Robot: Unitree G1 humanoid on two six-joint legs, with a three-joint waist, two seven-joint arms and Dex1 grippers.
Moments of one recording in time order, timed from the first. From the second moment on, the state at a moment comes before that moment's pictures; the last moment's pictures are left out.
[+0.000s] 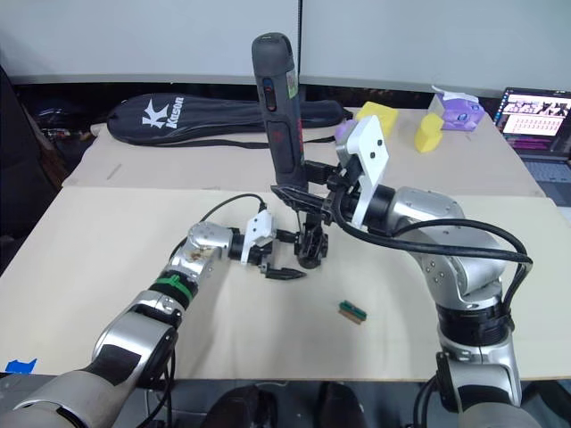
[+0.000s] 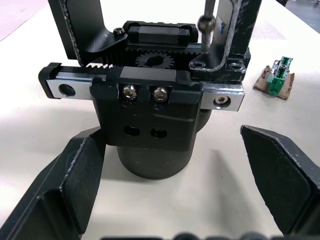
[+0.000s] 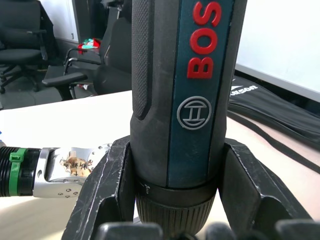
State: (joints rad) left arm -0.88 0.21 -0.21 0.92 -0.08 -0.22 -1.30; right arm -0.66 -0.54 -0.01 -0.40 0.64 0.74 0.68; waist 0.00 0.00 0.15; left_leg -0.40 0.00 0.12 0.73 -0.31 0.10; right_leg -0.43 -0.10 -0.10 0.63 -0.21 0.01
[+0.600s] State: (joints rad) left arm -0.88 0.21 -0.21 0.92 -0.08 -0.22 -1.30; right arm -0.65 -0.53 -0.01 -0.40 0.62 0.73 0.67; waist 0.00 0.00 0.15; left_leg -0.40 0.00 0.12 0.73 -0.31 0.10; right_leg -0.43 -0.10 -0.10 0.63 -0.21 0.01
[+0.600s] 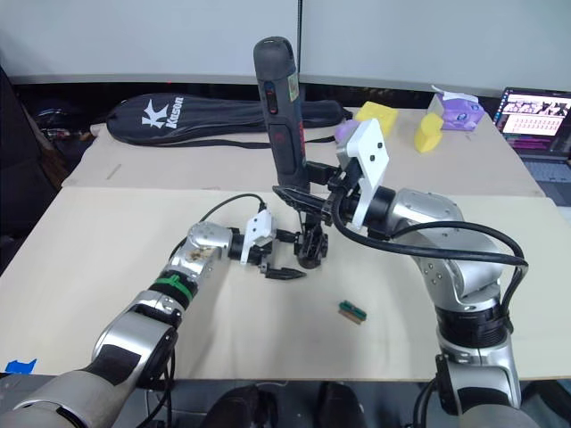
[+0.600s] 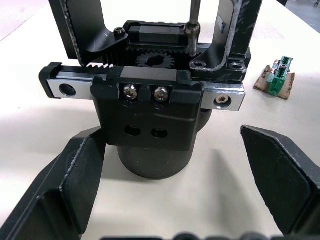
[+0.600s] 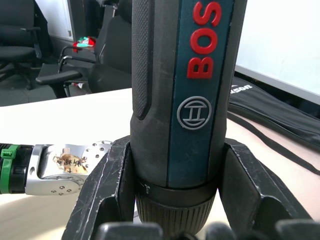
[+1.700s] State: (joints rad) left arm -0.88 0.21 -0.21 0.92 -0.08 -0.22 -1.29; right arm -0.64 -0.53 -0.01 -0.40 0.61 0.73 0.68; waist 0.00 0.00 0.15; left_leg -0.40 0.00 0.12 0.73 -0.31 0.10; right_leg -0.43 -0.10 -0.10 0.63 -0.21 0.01
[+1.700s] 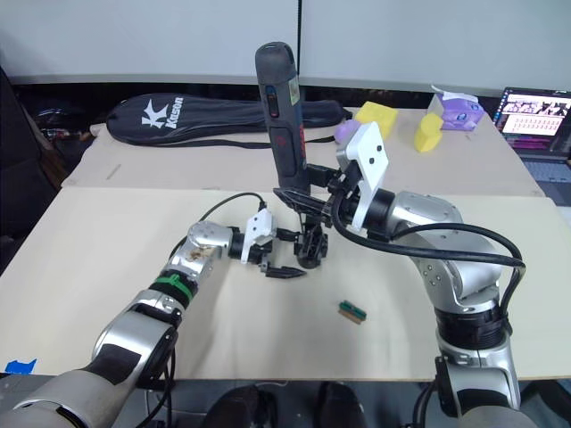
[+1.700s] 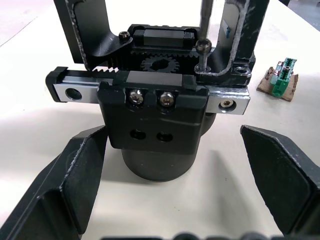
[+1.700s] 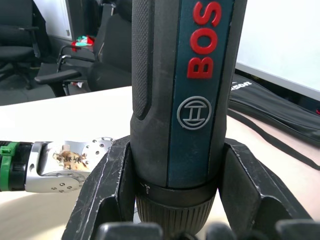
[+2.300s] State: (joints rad) left arm -0.89 0.19 -0.21 0.97 -0.07 -0.22 -1.26; right arm -0.62 -0.53 -0.01 -0.40 0.59 0.71 0.69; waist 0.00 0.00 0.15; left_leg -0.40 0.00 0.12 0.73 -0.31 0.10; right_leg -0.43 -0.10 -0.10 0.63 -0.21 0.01
